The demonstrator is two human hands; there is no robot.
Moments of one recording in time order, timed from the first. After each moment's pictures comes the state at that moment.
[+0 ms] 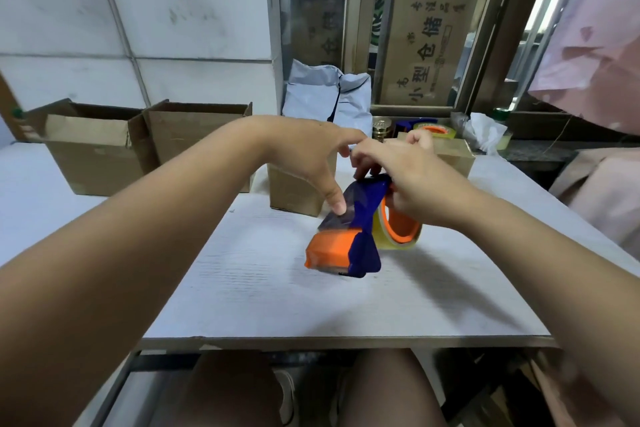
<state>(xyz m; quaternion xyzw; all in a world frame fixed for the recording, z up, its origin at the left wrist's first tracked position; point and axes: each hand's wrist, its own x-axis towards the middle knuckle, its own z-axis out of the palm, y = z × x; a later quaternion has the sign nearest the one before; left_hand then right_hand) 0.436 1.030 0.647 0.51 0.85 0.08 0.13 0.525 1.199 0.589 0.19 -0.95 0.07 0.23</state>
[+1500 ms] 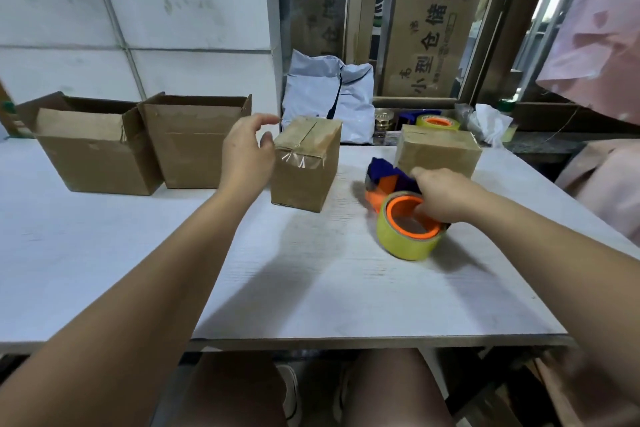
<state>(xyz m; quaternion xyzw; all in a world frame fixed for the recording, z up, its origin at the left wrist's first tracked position) 0.379 1.007 0.552 0.17 0.82 0.52 -0.20 0.493 1.257 0.549 -0.15 -0.99 -0.01 -0.03</state>
